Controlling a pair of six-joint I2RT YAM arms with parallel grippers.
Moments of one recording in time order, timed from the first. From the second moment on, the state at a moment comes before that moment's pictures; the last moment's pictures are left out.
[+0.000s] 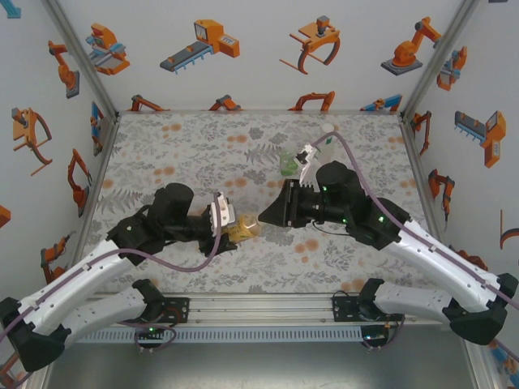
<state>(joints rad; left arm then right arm) -0.85 0.87 0.85 -0.55 0.46 0.40 0.93 1.04 1.17 -0.60 -0.20 0.89</state>
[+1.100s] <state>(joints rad) -0.85 0.87 0.85 -0.50 0.60 0.40 0.93 0.98 1.32 -0.60 -0.38 0.09</state>
